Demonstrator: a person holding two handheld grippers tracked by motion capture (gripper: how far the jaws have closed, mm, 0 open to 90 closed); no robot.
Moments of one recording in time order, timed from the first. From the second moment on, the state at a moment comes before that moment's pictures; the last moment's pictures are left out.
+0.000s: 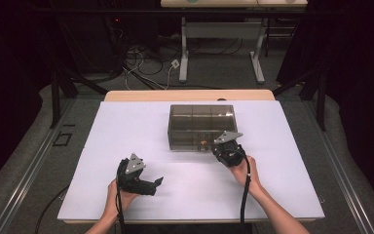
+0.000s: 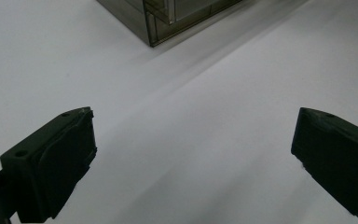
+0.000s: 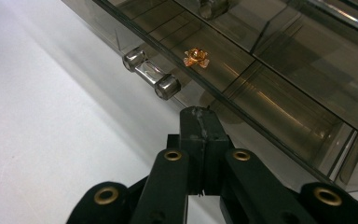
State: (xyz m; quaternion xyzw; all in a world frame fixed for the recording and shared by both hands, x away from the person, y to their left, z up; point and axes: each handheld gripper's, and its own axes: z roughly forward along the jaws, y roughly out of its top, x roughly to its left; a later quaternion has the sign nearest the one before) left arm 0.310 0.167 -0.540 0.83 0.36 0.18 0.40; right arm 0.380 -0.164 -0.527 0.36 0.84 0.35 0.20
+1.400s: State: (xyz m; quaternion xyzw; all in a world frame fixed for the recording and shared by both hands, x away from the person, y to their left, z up) left arm 0.311 0.167 -0.541 0.83 0.35 0.18 0.39; right arm 0.400 -0.160 -0.529 0.38 0.83 0.34 0.20
